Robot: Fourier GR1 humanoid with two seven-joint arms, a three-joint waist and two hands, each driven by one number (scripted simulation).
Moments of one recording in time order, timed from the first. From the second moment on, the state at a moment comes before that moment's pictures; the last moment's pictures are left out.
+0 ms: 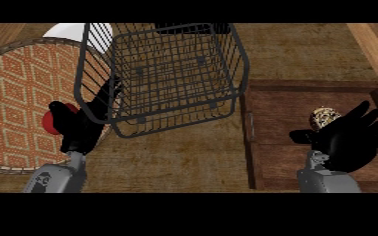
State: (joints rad) left arm -0.14 0.26 -0.18 -1.49 0.25 0.09 0.18; right arm -0.12 0.00 -0.01 -1.69 1.49 -0.12 1.21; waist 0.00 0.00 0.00
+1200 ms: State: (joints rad) left arm -0.14 0.23 -0.14 -1.50 0.22 0.04 0.22; right arm -0.17 -0.01 -0.20 -1.48 1.32 -0.34 1.05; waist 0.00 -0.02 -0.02
